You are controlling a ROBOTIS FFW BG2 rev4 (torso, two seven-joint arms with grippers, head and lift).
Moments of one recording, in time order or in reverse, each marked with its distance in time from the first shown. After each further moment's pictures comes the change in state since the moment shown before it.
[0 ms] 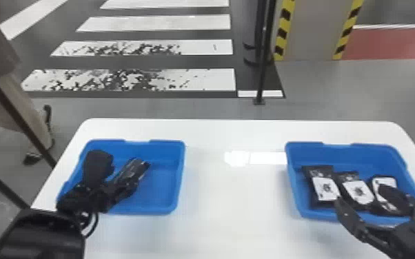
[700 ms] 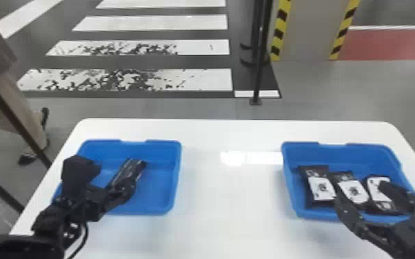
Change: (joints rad) left arm 0.163 -0.040 0.045 -0.230 0.101 -0.040 0.013; right arm 0.010 0.001 -0.011 -0.025 0.009 -0.002 -0.014
